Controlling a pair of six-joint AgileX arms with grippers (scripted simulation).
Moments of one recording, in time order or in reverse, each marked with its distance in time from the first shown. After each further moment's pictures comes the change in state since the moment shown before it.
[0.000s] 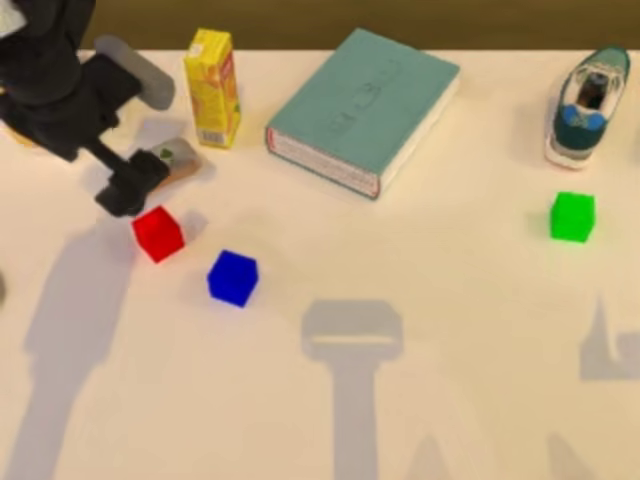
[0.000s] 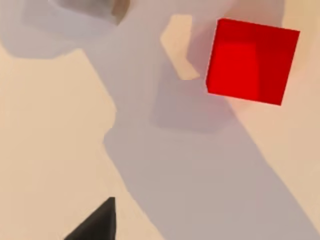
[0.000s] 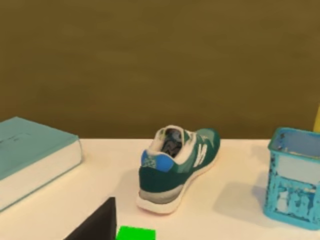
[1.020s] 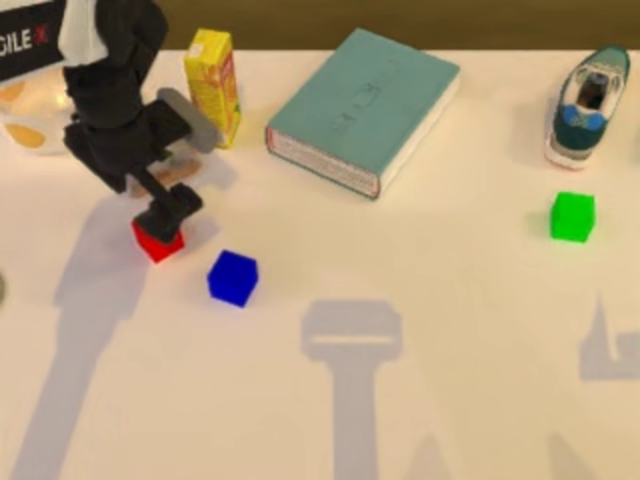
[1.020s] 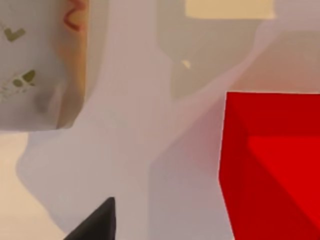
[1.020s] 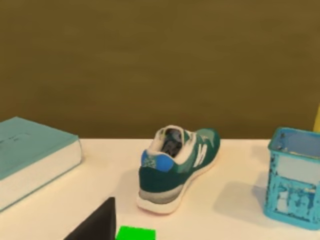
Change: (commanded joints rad) left arm -0.030 0.352 0.224 -0.042 -0.002 0.102; right arm 0.000 0.000 0.000 0.000 0.000 0.000
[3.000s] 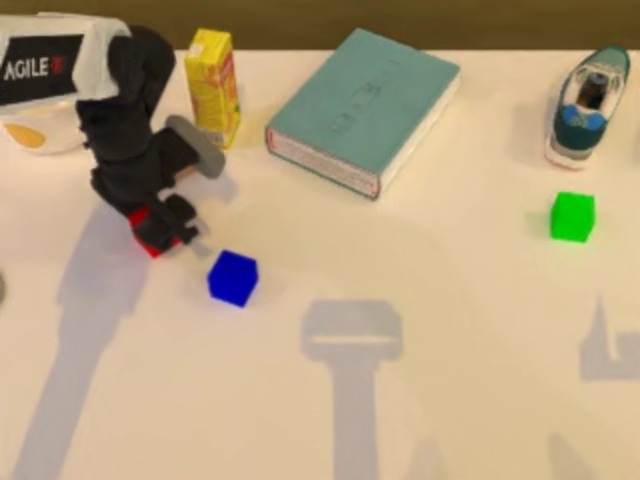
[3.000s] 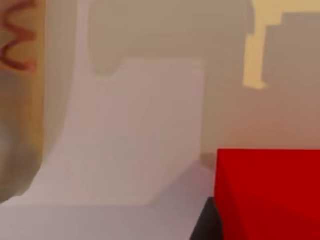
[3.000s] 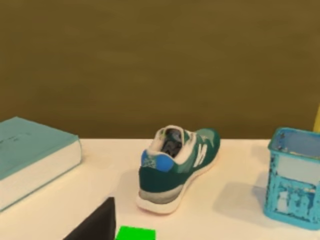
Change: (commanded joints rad) left arm -0.001 0.028 -0.084 0.136 0.017 -0.008; right arm 0.000 0.000 0.000 0.000 0.000 0.000
